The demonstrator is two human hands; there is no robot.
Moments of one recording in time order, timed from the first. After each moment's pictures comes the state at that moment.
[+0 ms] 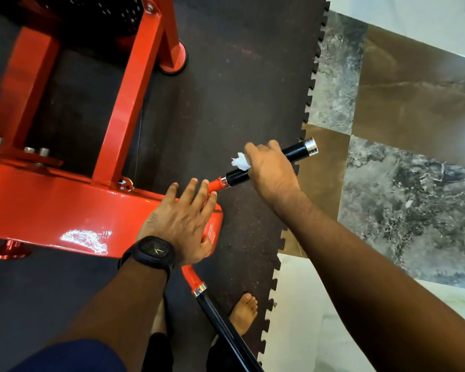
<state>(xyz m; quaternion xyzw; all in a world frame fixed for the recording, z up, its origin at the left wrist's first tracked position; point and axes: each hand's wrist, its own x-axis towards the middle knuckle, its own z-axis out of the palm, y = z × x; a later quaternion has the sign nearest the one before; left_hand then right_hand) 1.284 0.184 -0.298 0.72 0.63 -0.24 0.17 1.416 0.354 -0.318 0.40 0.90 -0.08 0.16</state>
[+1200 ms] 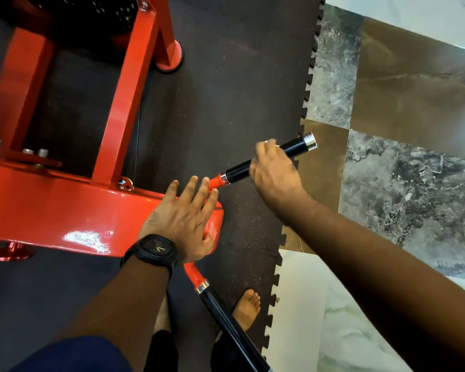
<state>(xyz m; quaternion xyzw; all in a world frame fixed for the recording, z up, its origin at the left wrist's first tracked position) 1.285 0.184 -0.298 0.72 0.63 -0.24 0.18 1.422 0.342 -0.298 0.22 0.89 0.19 0.34</state>
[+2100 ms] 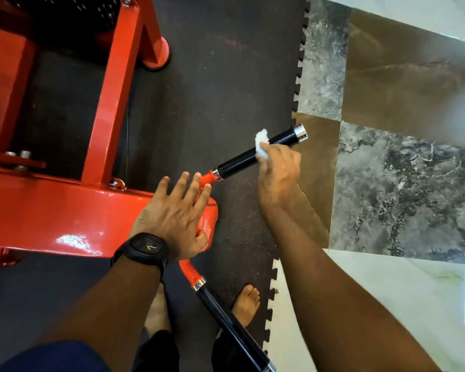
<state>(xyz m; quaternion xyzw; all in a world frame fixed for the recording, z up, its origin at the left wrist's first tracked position) 1.284 0.184 -0.300 0.72 0.63 -0.24 0.16 1.449 0.314 -0.358 0.60 0.74 -0.14 -0.27</state>
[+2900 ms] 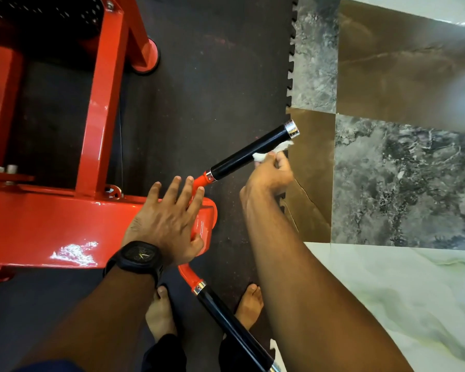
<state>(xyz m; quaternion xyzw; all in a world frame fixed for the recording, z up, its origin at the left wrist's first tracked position) 1.284 0.183 -0.303 0.72 0.63 -0.24 0.16 1.405 0.320 -0.346 0.77 0.13 -0.40 -0.47</state>
